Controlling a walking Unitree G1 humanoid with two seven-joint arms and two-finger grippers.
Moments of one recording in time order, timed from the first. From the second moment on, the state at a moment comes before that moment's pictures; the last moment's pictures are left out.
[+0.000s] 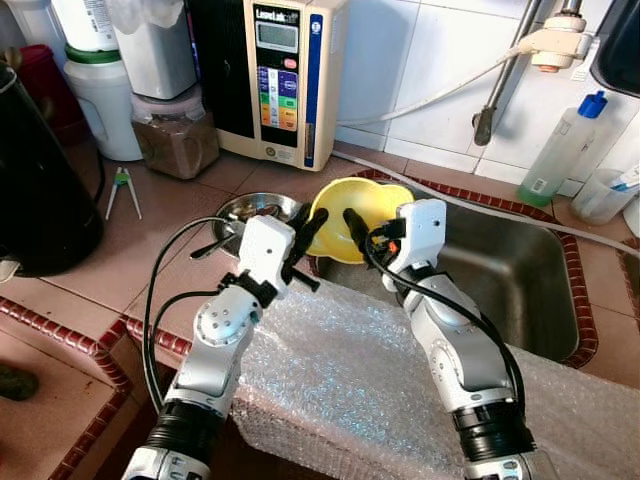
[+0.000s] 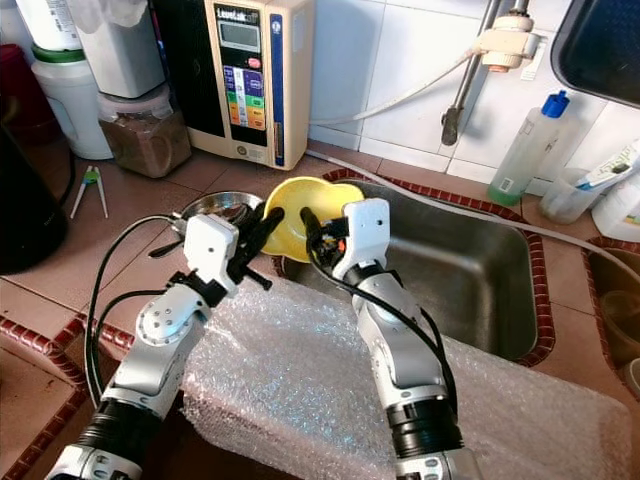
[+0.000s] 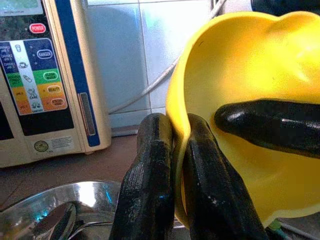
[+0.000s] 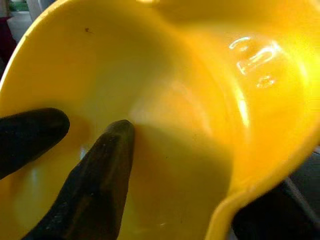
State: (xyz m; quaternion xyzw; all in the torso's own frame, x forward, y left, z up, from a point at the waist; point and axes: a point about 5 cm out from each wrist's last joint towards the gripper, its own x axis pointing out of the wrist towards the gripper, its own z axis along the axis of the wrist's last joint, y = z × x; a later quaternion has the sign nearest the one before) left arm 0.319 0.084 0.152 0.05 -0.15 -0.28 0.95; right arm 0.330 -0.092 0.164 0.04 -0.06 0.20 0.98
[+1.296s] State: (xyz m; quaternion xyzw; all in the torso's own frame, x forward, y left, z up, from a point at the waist) left arm 0.321 0.088 0.148 0.05 -0.14 -0.27 0.95; right arm 0.334 -0.093 0.171 0.04 -0.09 0.18 0.98
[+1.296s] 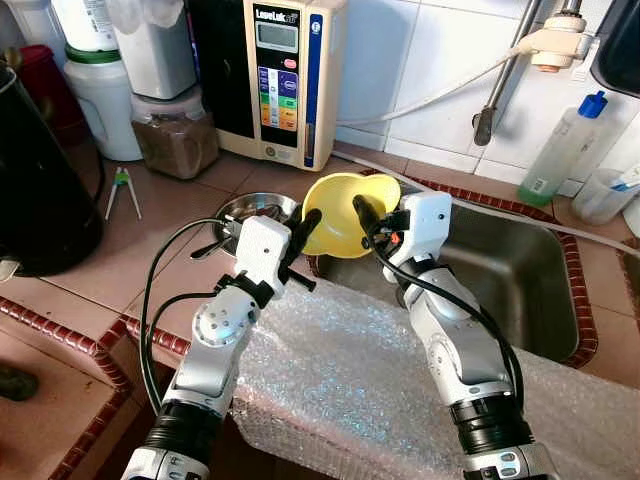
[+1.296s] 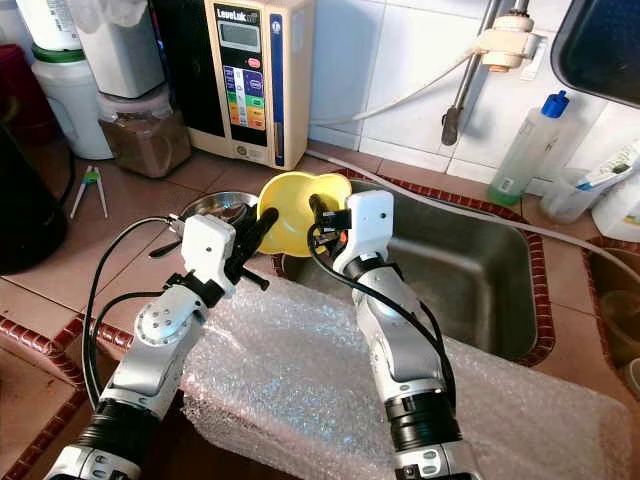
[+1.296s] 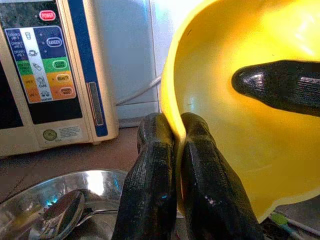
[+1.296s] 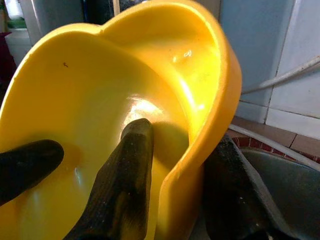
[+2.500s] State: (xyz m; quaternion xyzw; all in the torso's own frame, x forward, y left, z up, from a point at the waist) left arm 0.299 0.082 0.138 0.11 -0.04 -0.51 0.85; right arm 0.339 -0.227 0.137 -0.08 -0.01 -0.18 0.98
